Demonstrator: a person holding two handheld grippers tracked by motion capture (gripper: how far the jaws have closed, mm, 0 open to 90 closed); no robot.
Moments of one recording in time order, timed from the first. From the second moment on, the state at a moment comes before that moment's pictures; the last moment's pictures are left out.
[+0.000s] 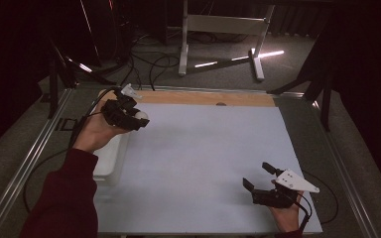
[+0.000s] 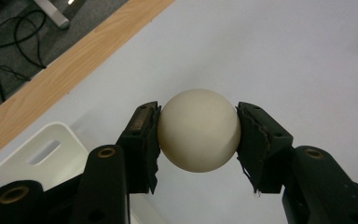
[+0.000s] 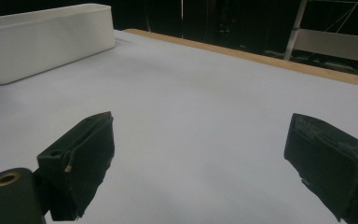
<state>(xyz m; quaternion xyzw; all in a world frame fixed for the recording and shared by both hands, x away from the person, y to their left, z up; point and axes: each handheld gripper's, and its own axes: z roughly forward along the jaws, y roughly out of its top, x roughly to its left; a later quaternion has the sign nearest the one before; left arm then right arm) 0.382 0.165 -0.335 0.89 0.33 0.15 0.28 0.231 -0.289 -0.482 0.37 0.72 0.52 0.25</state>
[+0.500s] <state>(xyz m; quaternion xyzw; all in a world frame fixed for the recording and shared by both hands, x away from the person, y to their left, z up) 0.381 0.181 -0.339 0.88 0.35 0.16 0.27 0.231 -0.288 -0.481 0.37 0.72 0.52 0.25</state>
